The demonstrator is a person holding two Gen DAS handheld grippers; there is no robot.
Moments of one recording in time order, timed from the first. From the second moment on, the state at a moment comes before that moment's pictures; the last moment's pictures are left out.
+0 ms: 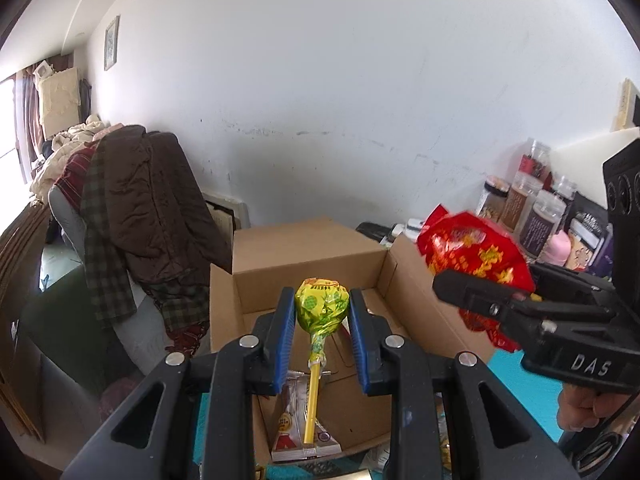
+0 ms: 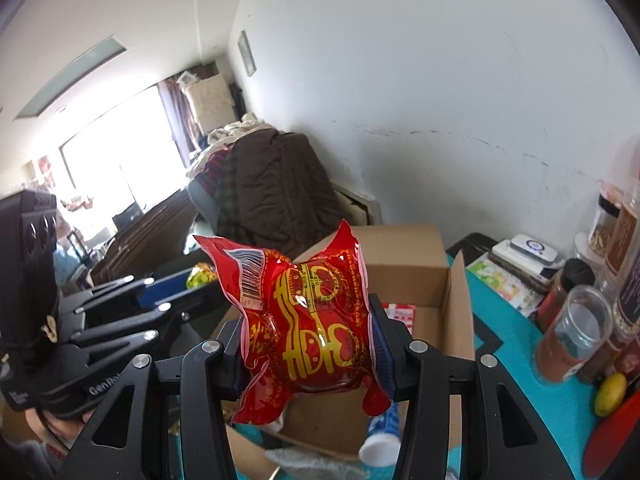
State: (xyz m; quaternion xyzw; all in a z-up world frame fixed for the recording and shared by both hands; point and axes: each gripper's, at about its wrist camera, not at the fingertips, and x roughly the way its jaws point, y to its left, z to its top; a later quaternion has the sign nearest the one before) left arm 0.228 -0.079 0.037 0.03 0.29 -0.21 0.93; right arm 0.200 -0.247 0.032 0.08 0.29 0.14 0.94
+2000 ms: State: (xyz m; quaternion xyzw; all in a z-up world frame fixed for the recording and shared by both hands) left arm 0.278 -0.081 -0.029 0.08 0.42 -0.12 0.90; right arm 0.248 -0.221 -0.037 0.04 0.41 0.08 0.91
